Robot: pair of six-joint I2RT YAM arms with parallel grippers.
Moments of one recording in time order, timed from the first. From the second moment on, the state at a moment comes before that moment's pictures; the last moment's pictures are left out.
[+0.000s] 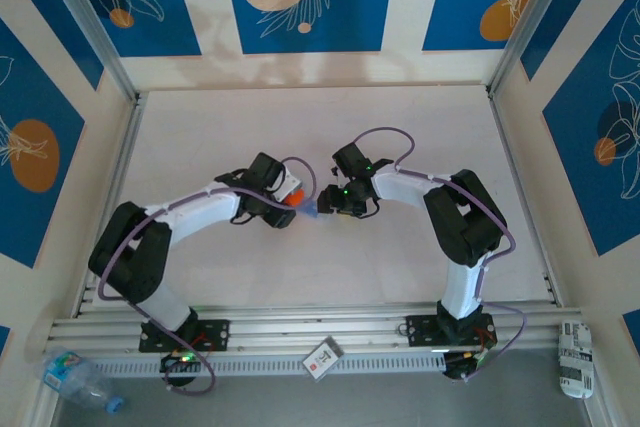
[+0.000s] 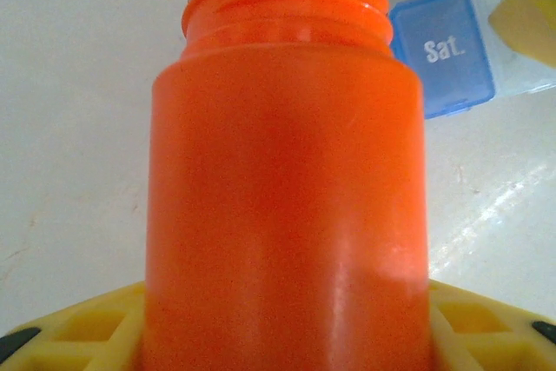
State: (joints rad) left arm -0.59 1.58 0.96 -0.47 0.07 0.13; right arm 0.59 1.85 1.14 -0.49 -0.29 0.58
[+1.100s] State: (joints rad) left arm -0.56 1.20 0.66 0.41 0.25 0.06; right arm 0.35 1.65 1.25 -0.68 -0.27 0.53
